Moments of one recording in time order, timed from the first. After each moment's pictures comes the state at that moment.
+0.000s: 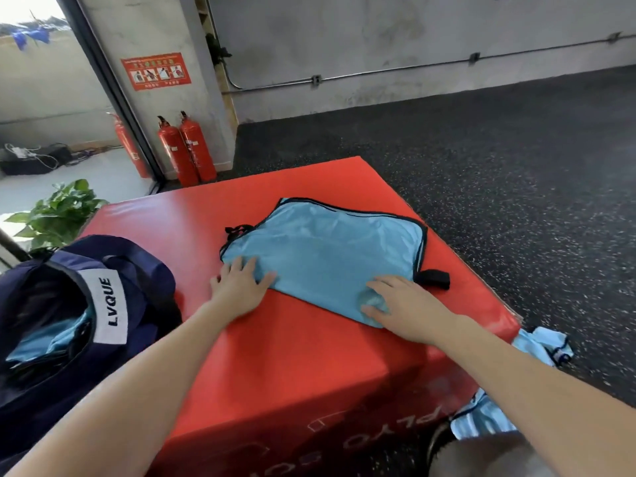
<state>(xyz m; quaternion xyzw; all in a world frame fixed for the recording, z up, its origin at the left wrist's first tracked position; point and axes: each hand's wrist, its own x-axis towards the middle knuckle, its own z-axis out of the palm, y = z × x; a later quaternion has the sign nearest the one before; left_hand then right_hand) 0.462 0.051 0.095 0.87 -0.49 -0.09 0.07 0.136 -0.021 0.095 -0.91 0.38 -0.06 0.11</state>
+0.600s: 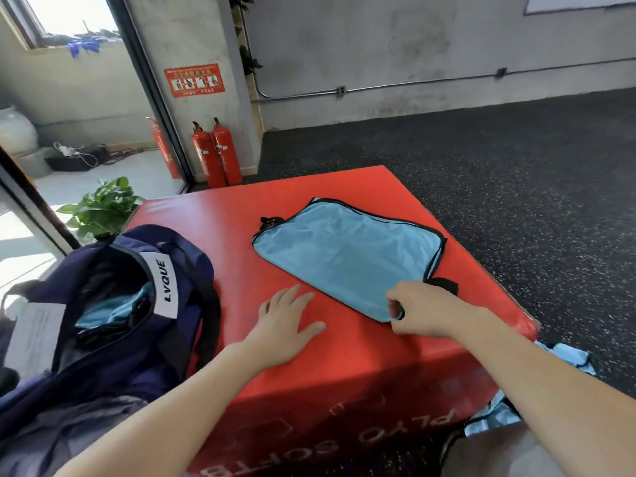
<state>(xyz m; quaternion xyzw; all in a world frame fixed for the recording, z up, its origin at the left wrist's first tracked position) 0.396 0.145 0.097 0.77 -0.61 -0.11 0.11 0.142 0.002 0.133 -0.92 0.36 0.04 0.14</state>
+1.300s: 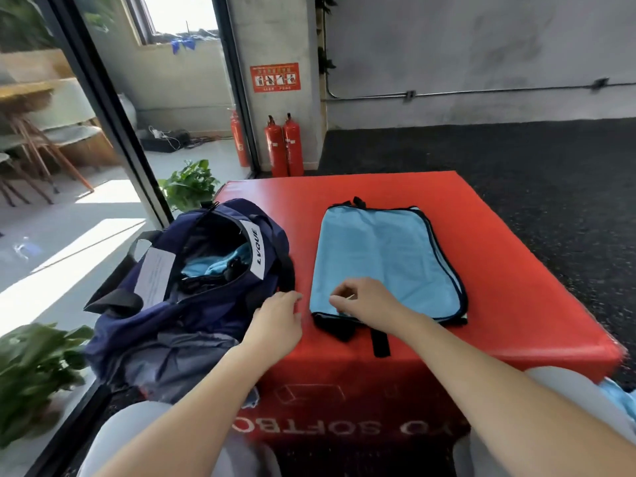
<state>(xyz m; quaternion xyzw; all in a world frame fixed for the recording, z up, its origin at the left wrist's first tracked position) 0.445 0.261 0.117 0.86 -0.47 -0.07 0.19 0.303 0.105 0.121 -0.86 0.28 -0.13 0.40</state>
